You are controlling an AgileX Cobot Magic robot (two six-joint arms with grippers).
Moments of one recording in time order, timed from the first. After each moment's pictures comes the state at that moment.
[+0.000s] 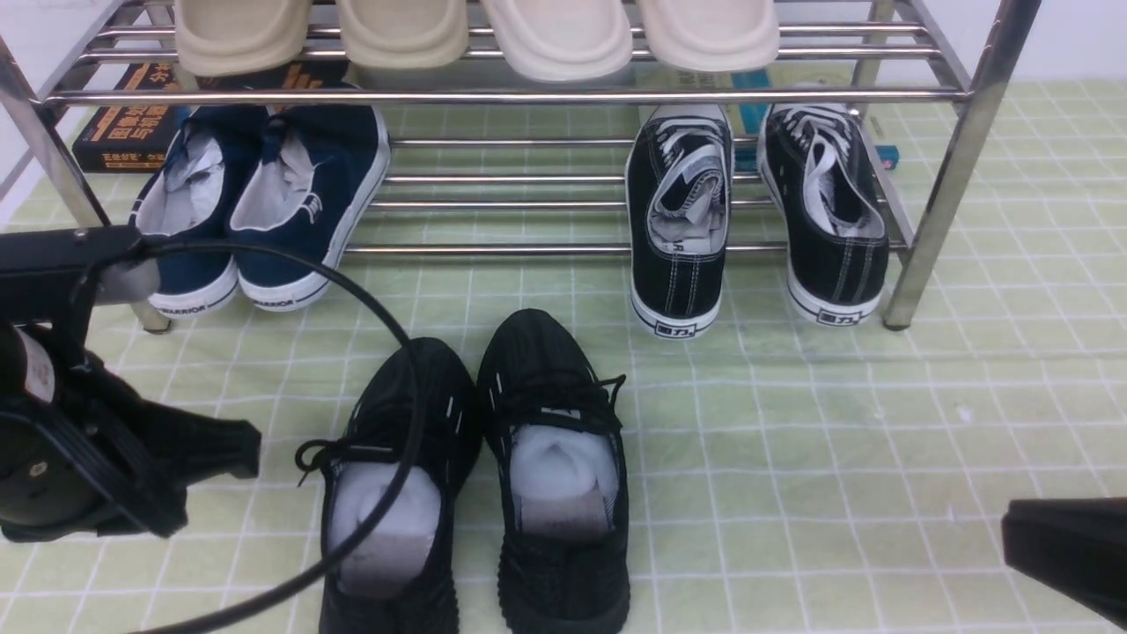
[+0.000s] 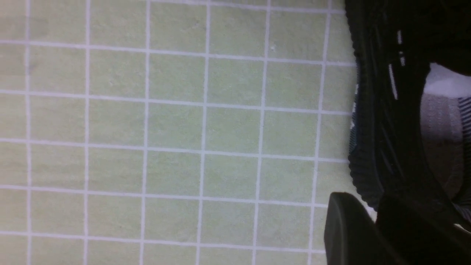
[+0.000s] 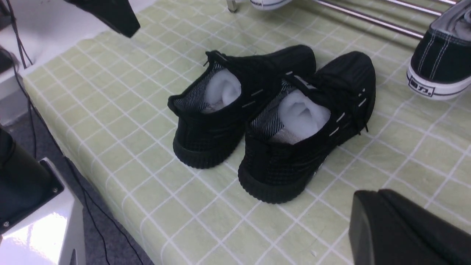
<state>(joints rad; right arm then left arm) 0.93 0.57 -0.62 -0.03 0.54 0.27 -0.38 1.09 -0.92 0.17 1.10 -0.47</state>
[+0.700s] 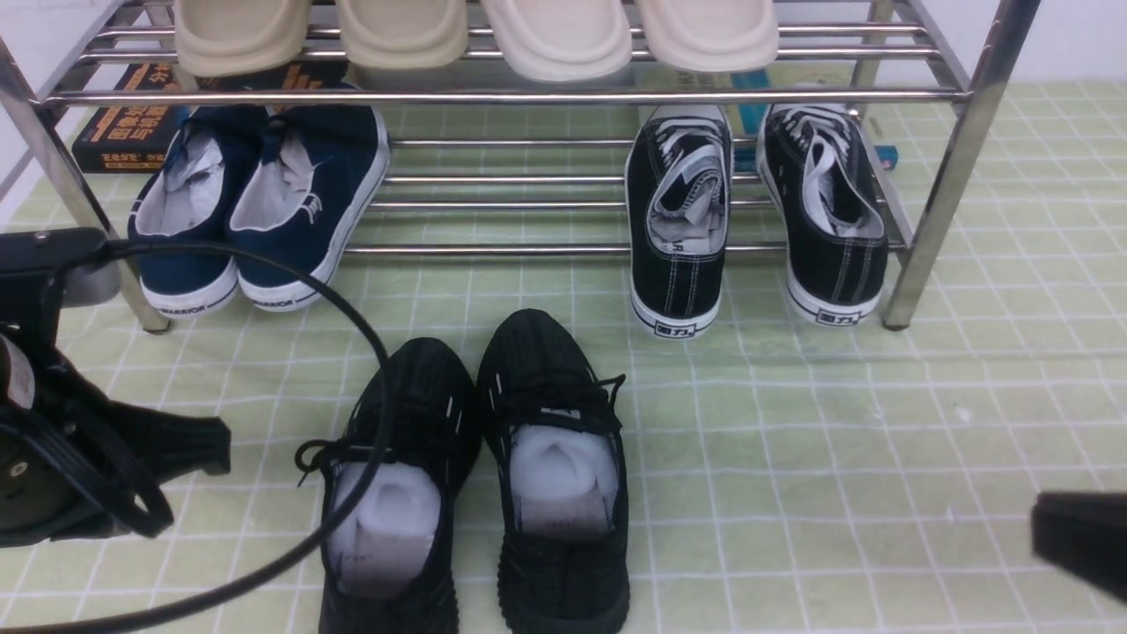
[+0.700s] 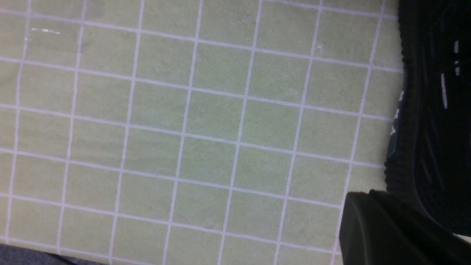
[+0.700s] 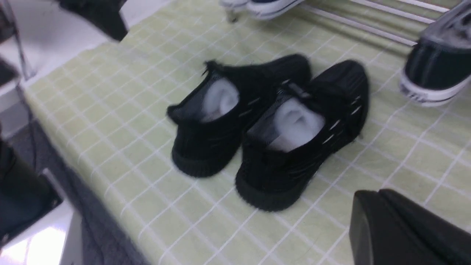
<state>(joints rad) 0.86 0.51 -0.60 -0.03 0.52 0.27 -0.38 1.09 -0.92 0.25 1.14 -0.57</state>
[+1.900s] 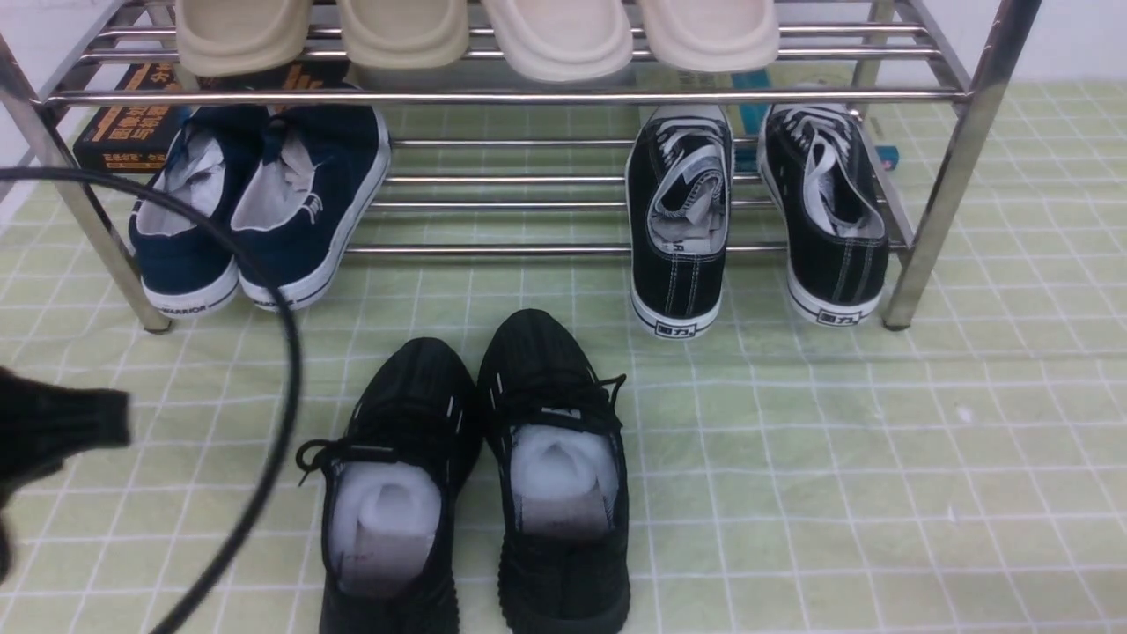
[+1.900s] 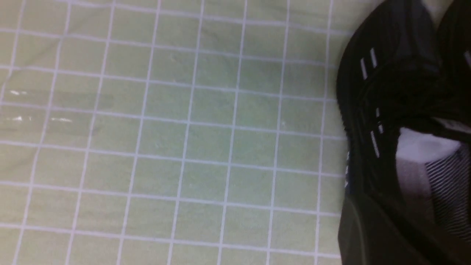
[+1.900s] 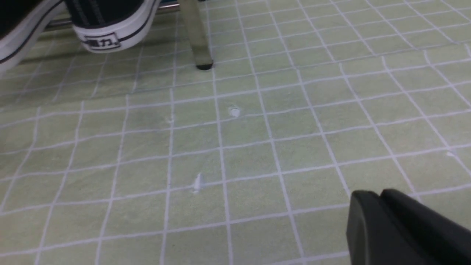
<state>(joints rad) 0.00 -0.01 0.01 -0.08 0.39 0.27 -0.38 0.82 -0.92 0.28 1.07 -0.52</state>
